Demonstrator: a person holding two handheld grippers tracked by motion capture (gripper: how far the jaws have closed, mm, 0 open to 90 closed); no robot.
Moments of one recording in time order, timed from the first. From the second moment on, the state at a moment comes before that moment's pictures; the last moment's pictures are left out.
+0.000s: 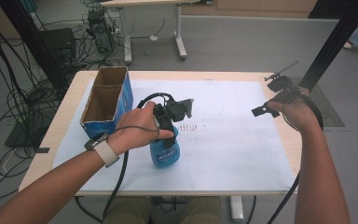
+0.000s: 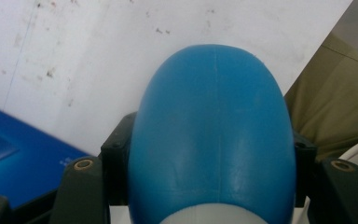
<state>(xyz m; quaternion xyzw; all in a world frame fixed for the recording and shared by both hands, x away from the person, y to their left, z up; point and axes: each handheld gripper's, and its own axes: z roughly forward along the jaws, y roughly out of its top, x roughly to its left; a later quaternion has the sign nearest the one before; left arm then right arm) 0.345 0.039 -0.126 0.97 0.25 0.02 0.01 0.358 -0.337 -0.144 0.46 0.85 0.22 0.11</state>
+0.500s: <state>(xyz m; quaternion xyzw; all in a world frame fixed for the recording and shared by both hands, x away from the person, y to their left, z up) 0.350 0.050 -0.096 0.95 0.31 0.02 0.00 0.359 -0.332 -0.140 0.45 0.86 0.22 0.11</state>
